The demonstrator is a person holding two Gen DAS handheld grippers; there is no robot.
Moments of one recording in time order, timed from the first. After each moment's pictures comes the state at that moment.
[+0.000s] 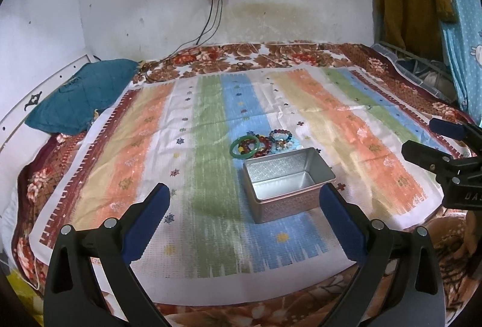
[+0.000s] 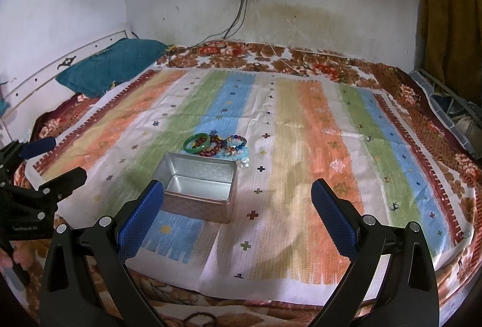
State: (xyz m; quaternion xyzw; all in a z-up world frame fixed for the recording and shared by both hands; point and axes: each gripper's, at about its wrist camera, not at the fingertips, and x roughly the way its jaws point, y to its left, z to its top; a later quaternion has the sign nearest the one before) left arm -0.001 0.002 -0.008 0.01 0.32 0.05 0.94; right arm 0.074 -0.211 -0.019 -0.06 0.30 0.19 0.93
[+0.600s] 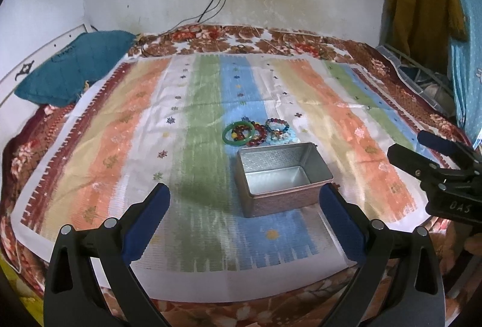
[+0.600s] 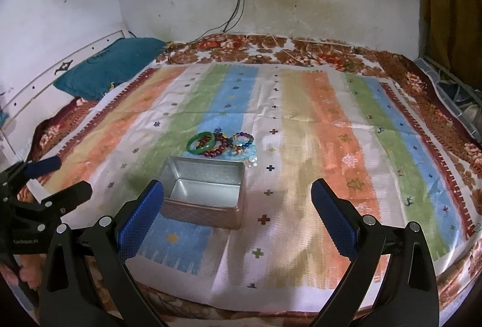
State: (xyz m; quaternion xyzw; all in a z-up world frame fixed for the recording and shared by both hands) left arm 0.023 0.021 -0.019 -0.06 0.36 0.03 0.93; right arm 0.099 -0.192 -0.026 -0.04 0.33 0.20 0.92
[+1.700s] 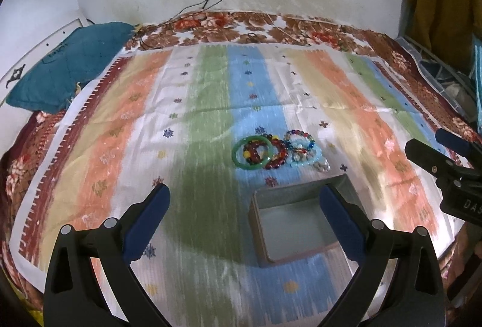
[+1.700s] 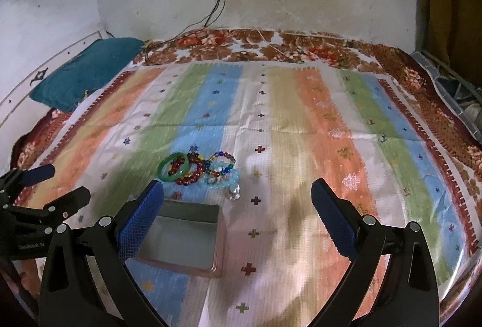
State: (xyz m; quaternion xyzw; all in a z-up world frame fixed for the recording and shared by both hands) left arm 0.124 0.039 -0.032 -0.05 0.40 0.05 0.91; right arm 0.194 -0.175 -0.033 -0.04 0.35 0.17 0.92
